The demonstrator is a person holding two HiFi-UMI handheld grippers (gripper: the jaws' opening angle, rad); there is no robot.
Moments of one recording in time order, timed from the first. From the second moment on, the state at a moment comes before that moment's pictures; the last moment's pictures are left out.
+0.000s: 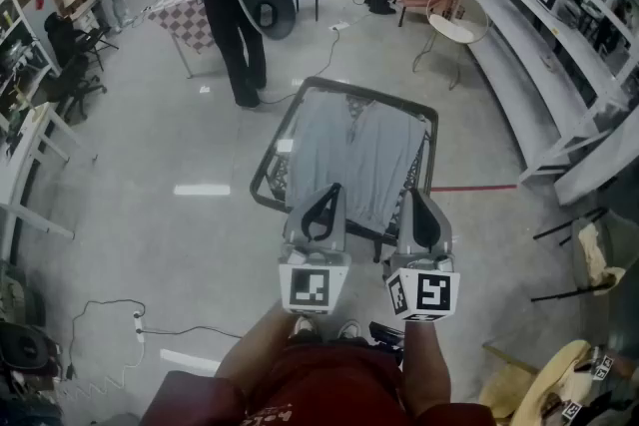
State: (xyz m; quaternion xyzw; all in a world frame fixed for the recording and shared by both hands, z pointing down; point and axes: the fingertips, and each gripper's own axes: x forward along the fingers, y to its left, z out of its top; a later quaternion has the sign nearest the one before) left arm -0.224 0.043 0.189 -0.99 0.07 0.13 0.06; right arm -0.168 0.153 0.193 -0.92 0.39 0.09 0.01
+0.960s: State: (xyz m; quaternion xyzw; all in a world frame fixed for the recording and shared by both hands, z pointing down) left arm -0.180 0.114 0.203 -0.99 0.05 0.10 0.07; right arm -0.131 0.224 0.201 -0.93 0.36 0.08 0.03
